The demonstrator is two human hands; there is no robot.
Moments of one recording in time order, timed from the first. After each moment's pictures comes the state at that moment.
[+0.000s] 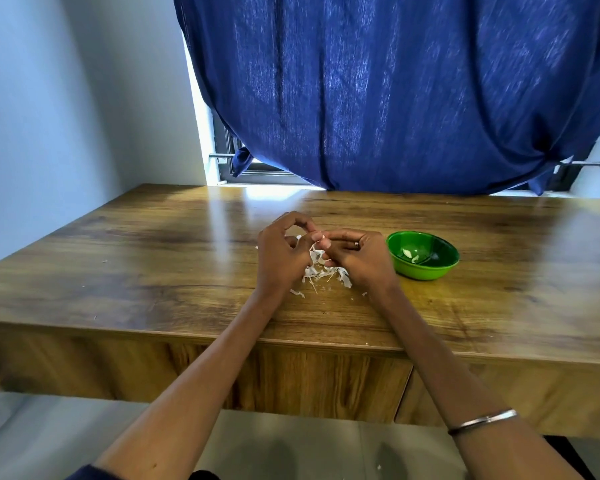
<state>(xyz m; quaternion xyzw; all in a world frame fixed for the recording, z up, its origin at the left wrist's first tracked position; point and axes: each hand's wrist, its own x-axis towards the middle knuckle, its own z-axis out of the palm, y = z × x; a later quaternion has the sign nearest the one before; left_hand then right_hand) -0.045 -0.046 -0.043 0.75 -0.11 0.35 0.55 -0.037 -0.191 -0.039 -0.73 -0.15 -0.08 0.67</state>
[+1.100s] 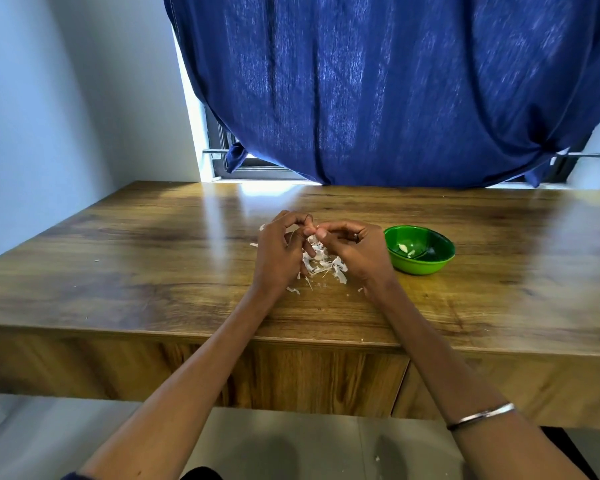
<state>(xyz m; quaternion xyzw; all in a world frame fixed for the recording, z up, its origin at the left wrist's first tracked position) -0.046 -0.047 -0.046 0.75 -0.14 0.31 0.56 -0.037 -0.193 -0.038 -0.71 -0.17 -0.13 0.68</state>
